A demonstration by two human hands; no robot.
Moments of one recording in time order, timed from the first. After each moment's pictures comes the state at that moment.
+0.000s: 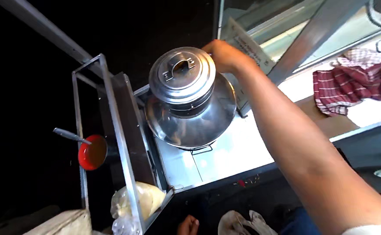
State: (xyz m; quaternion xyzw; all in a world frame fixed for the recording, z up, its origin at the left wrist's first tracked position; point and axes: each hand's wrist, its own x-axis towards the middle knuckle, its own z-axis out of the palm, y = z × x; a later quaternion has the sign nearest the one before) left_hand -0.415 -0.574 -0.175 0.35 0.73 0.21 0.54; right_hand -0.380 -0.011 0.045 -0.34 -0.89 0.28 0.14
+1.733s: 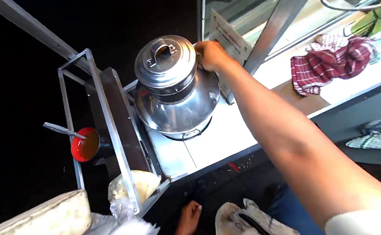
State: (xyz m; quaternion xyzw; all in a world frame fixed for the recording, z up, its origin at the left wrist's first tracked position) left_hand -0.406 -0.576 -0.190 0.39 0.69 0.19 0.58; right_hand -0.358 -0.043 0.024 -0.47 -0.83 0.26 0.15
